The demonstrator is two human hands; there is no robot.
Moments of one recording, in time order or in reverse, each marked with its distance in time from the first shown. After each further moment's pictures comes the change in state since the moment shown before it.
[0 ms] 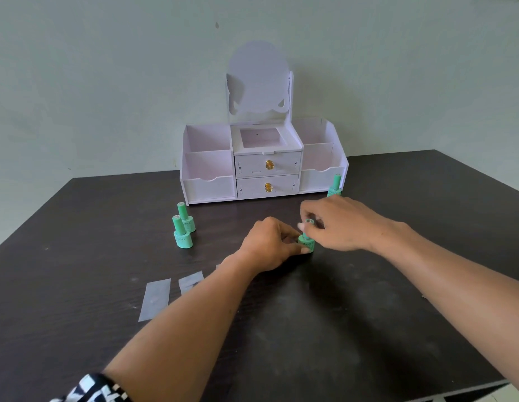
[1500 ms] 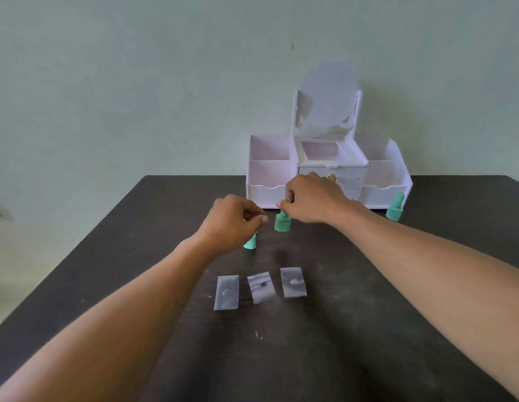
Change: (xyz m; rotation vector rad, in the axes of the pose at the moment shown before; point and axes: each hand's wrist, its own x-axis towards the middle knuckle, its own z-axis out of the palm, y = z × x) left_hand -0.092 -0.046 -0.147 0.174 0.399 -0.083; right_hand 0.104 -0.129 -0.011 0.079 0.104 0.019
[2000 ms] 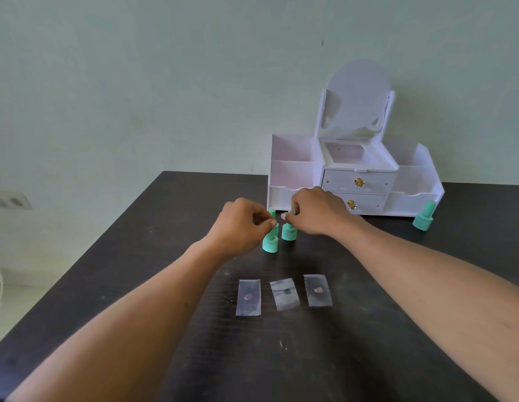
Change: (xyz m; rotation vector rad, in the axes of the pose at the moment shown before) left_hand 0.005 -0.032 -0.006 -0.028 0.000 -0.033; right_hand 0.026 -0.023 0.040 -0.025 -0.026 -0.005
